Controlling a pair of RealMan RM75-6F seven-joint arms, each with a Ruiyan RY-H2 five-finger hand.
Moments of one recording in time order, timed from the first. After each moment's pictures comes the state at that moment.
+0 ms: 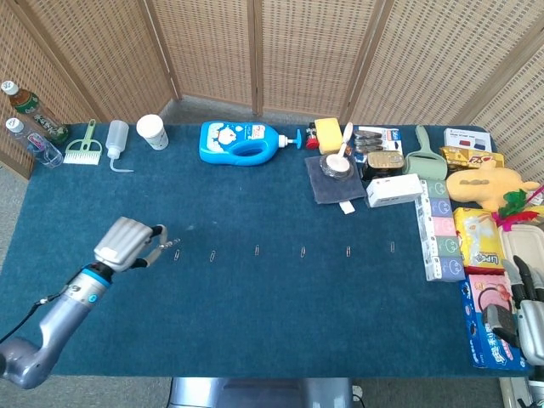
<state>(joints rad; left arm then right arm) -0.59 -1.27 -0.08 -1.56 1.44 1.02 0.12 -0.03 -1.12 0.06 -1.55 -1.48 1.54 0.11</state>
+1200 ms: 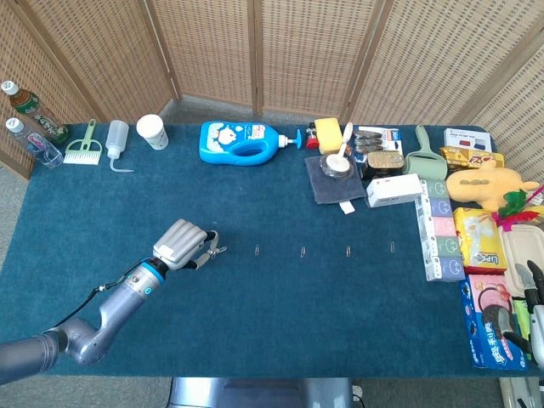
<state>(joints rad) -0.74 -1.49 -0.13 -1.46 1.37 0.92 0.17 -0.05 -1.12 0.06 -1.52 -1.46 1.54 0.15</state>
